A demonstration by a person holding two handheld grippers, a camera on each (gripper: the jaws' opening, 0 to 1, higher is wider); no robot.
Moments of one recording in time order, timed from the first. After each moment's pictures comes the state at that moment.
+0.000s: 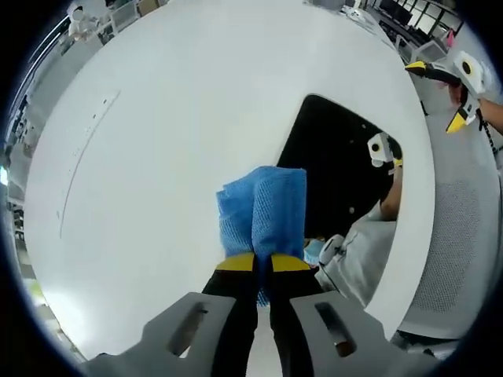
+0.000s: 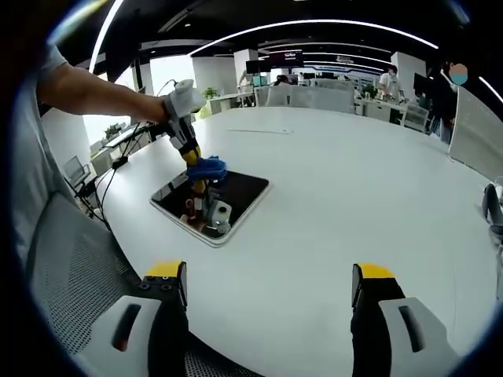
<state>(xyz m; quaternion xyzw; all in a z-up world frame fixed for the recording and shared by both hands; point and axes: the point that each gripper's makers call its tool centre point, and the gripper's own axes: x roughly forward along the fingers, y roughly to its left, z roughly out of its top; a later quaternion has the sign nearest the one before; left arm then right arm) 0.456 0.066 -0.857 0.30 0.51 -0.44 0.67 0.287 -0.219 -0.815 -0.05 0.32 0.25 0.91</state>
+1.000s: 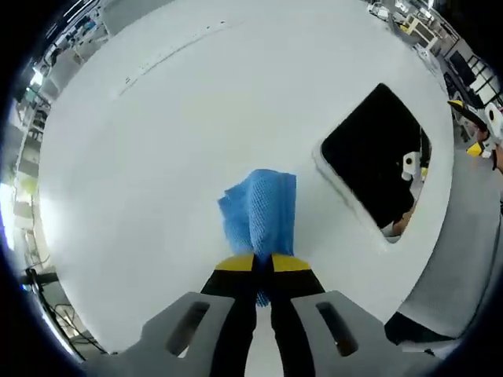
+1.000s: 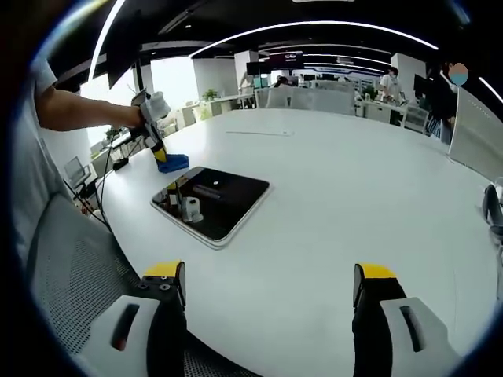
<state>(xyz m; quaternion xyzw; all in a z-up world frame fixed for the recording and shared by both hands) 0.431 0.214 -0.855 0.17 0.60 -0.25 0.74 0.288 -0.219 -0.814 -0.05 0.31 0.25 0.92</state>
